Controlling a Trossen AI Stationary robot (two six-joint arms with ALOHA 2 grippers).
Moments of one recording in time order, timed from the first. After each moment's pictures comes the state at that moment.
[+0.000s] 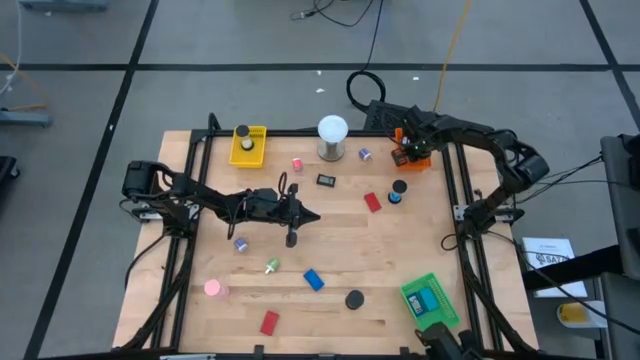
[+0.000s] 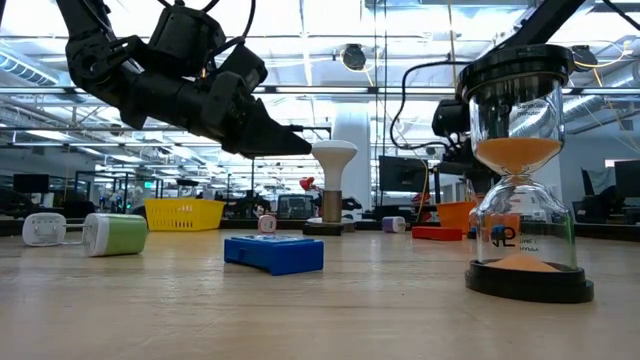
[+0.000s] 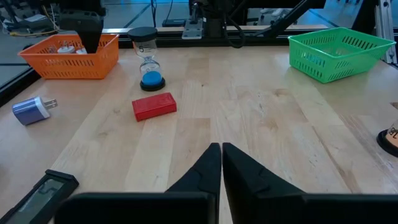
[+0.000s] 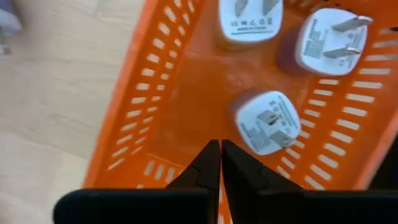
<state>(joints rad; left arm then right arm) 0.04 1.65 0.54 0.83 0.05 0.04 -0.96 1.58 0.94 -0.70 0.05 0.25</state>
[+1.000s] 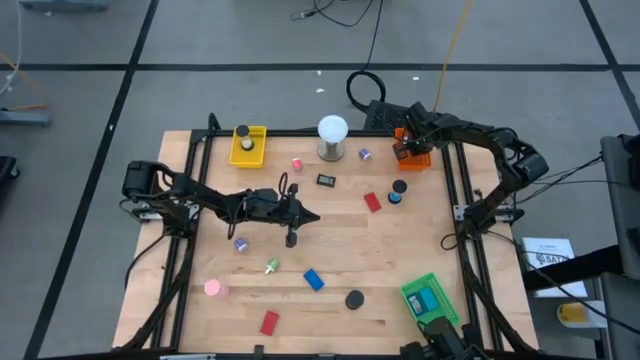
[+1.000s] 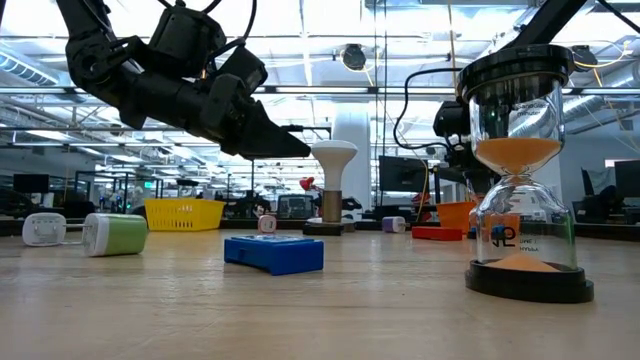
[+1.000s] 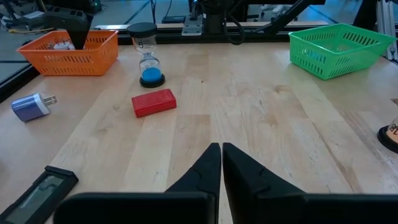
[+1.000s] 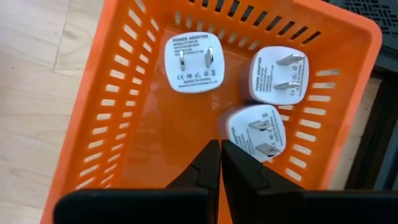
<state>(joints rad) 0.04 1.65 0.54 0.82 0.05 0.04 -1.00 1.60 0.94 -0.61 0.13 0.26</state>
